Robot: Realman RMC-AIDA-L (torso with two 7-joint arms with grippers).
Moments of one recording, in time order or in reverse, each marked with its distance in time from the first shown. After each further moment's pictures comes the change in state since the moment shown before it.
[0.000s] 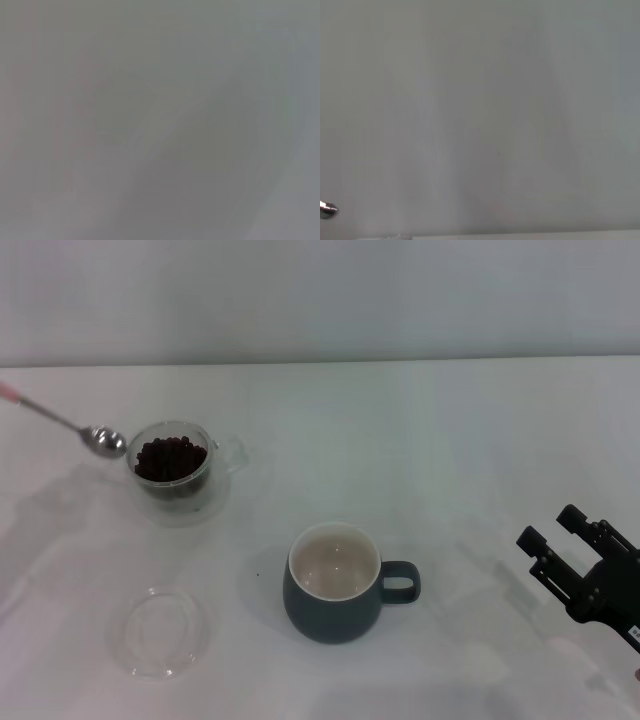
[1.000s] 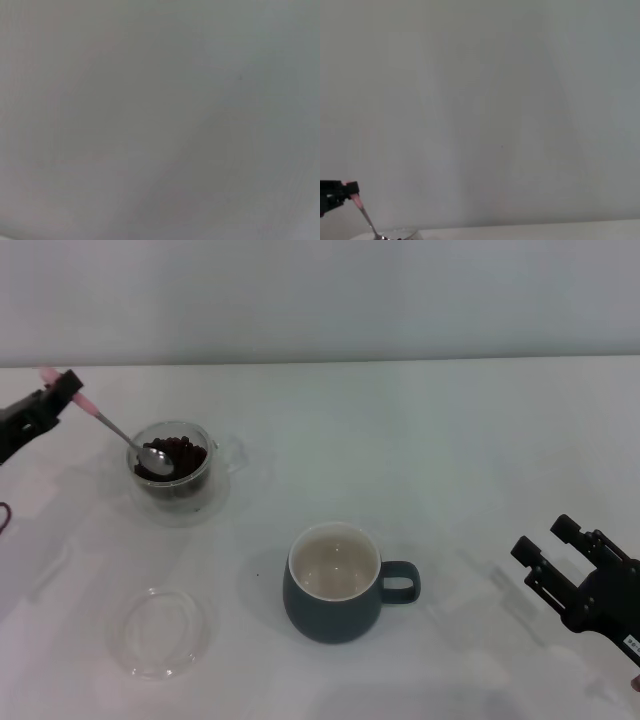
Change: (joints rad) left arm -0.146 -0.040 0.075 -0.048 0.066 0.400 0.039; right arm -0.007 0.000 -0.010 0.014 -0.006 0.008 0.002
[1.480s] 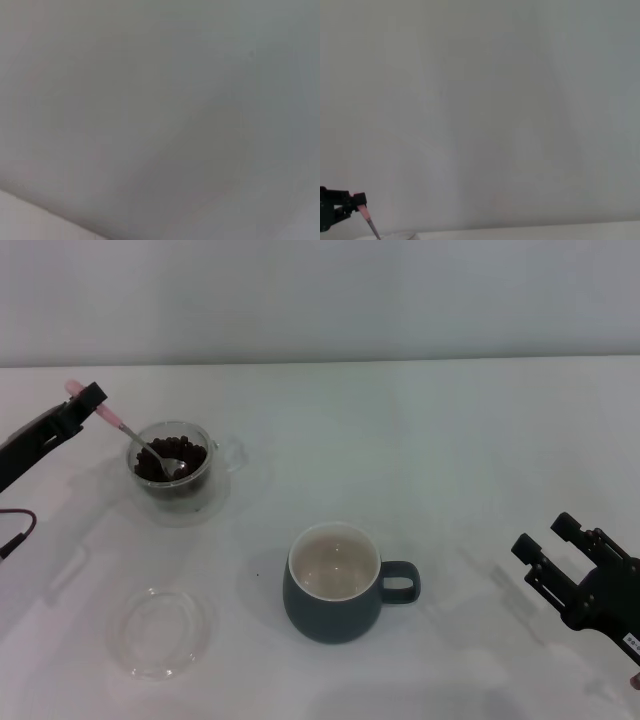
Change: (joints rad) left arm -0.023 -0.007 0.003 -0.049 0.012 0.042 -0.059; right arm 0.001 0.000 0.005 0.009 0.005 0.000 -0.004
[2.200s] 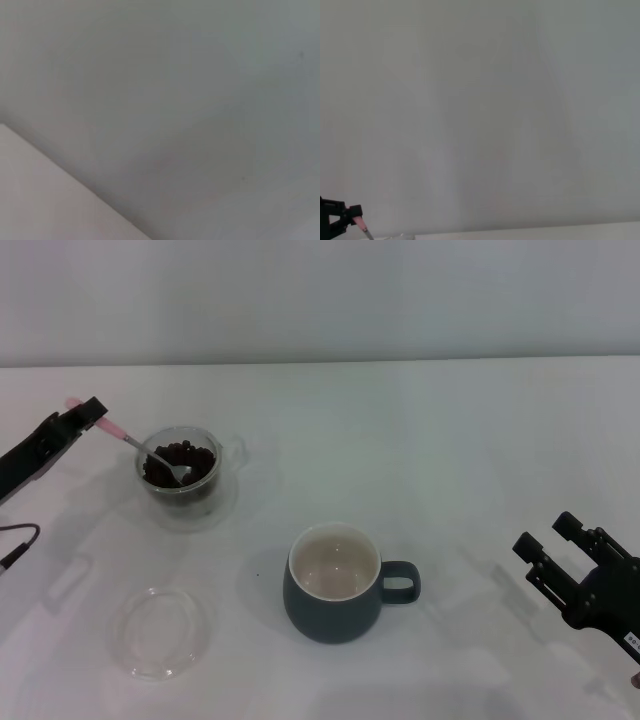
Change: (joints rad) left arm 0.015 0.002 0.029 -0.002 0.004 0.015 -0.208; right arm -0.001 0.000 0.005 0.002 0.001 0.000 0.002
